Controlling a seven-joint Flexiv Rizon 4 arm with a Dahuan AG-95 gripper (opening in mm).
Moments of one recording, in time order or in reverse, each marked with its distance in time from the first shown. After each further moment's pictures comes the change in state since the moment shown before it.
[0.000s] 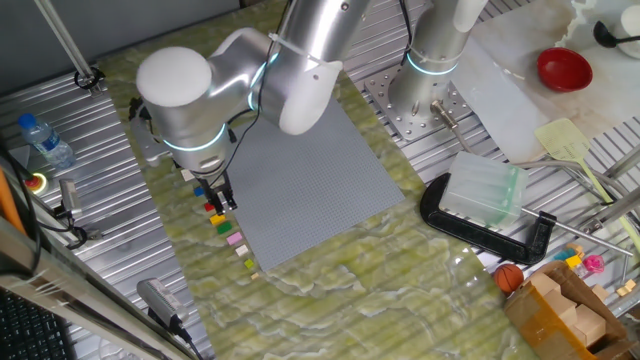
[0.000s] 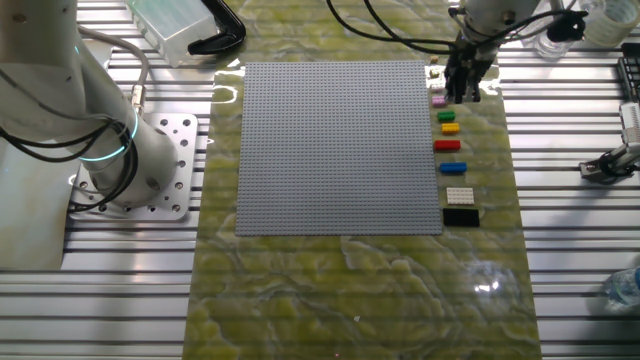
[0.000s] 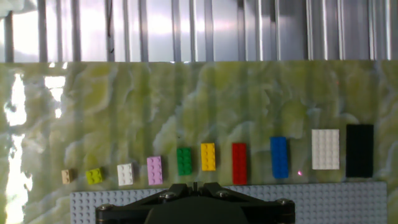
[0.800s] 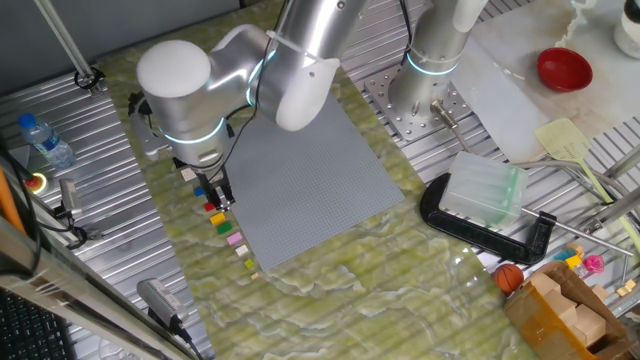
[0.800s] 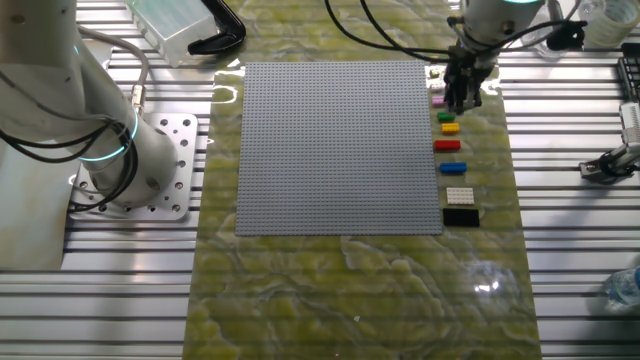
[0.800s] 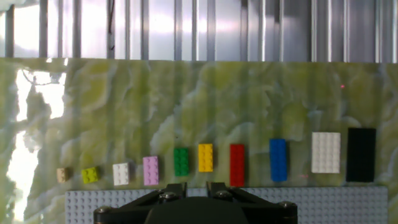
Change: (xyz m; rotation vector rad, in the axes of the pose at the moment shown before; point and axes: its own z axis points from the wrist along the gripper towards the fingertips) arm -0.001 -0.013 0.005 -0.003 -0.013 0.017
